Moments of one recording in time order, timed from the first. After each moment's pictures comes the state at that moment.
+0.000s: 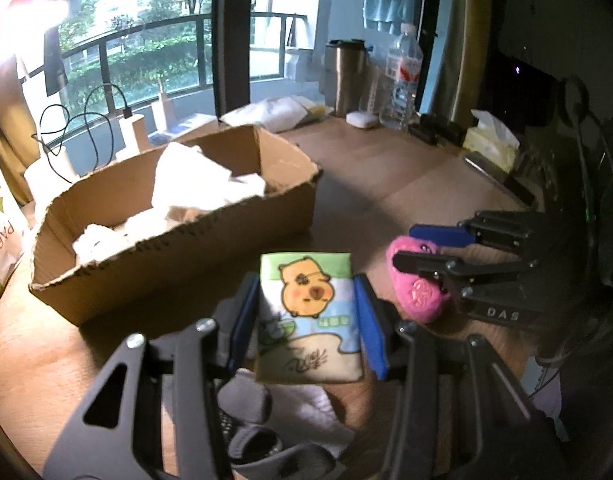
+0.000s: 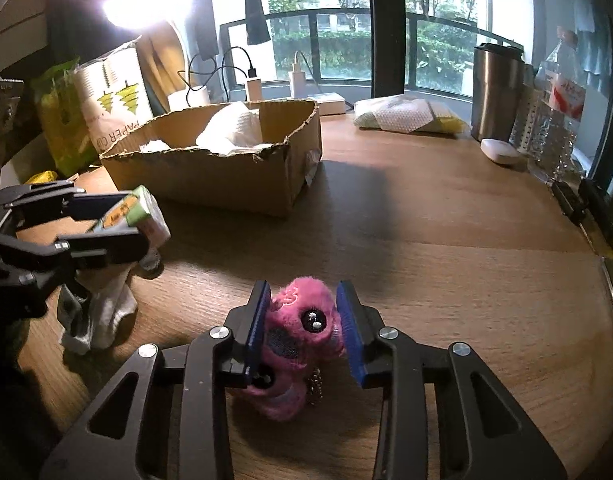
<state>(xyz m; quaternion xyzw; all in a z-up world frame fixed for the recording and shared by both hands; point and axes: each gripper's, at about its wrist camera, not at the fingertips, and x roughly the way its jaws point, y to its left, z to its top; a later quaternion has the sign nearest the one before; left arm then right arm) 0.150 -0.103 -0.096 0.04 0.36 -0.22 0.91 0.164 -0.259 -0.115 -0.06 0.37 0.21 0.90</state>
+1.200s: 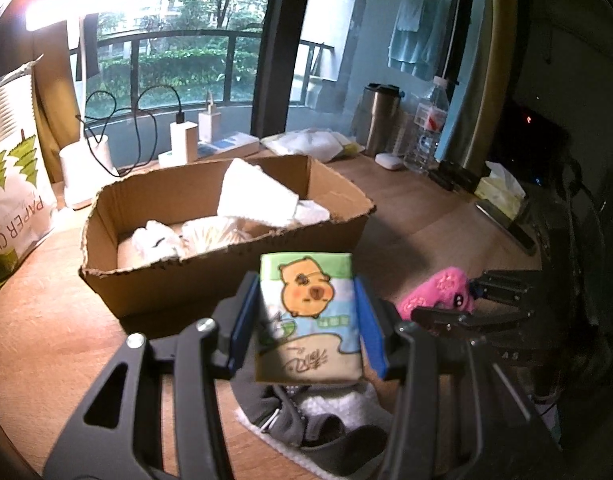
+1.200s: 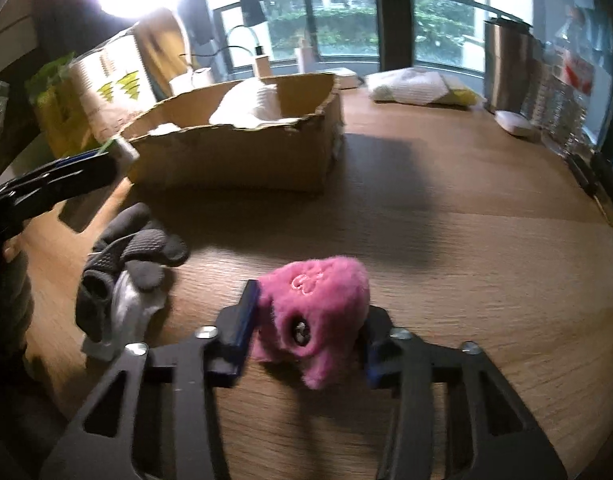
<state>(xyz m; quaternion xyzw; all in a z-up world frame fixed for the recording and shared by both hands) 0.144 -0.042 -0.084 -0.02 0.32 -0.20 0.93 0.157 -0.232 -0.123 -0.04 0.41 0.21 0.89</state>
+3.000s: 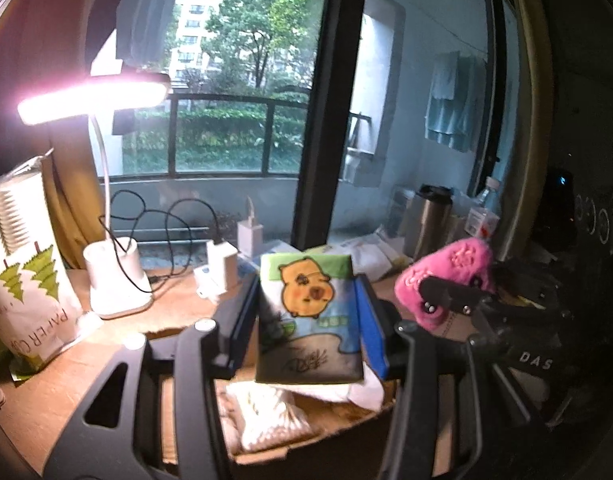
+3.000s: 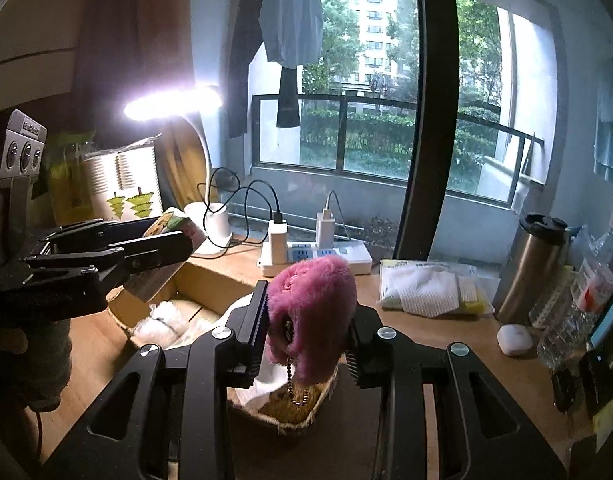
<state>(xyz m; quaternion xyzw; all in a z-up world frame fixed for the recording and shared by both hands) 0.231 -0.033 -0.017 -0.05 0.20 -0.12 0.97 0.251 -0.195 -0.013 -0.08 0.22 0.25 0.94</state>
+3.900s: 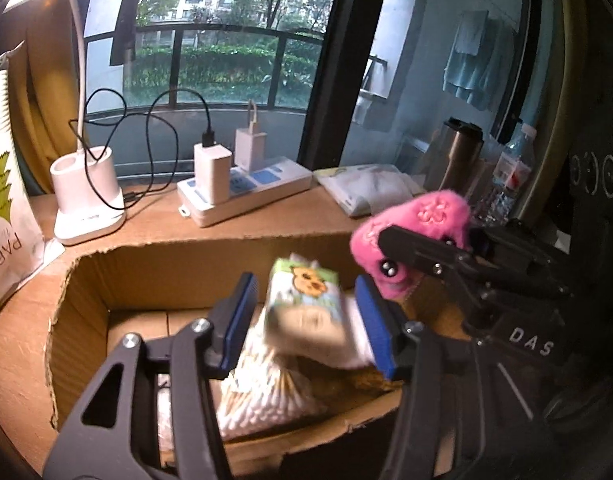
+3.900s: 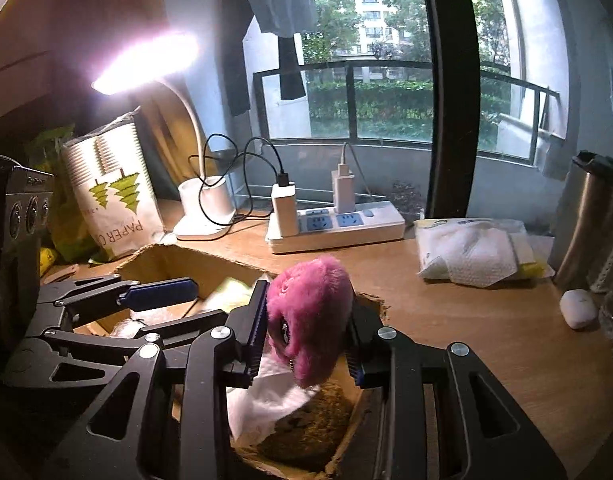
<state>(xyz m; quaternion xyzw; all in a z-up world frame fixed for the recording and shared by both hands) 0.275 -0.046 -0.087 -0.07 0.31 -0.12 0.94 0.304 -0.181 -0.063 -0.03 0.28 0.29 0.92</state>
